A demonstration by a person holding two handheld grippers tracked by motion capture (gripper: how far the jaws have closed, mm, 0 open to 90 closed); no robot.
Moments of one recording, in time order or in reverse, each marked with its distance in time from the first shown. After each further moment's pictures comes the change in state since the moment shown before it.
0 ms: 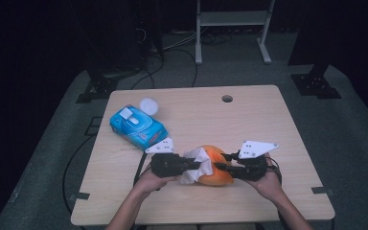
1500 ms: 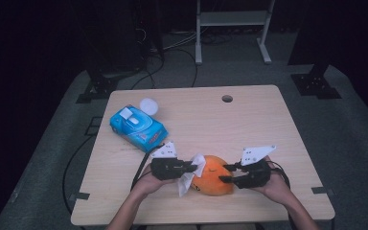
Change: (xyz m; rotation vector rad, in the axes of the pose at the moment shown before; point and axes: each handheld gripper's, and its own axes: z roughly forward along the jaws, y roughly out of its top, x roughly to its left) left arm 0.006 -0.019 0.008 0.129 0.067 0.041; right arm -0.005 -0.024 -0.003 0.143 0.142 0.021
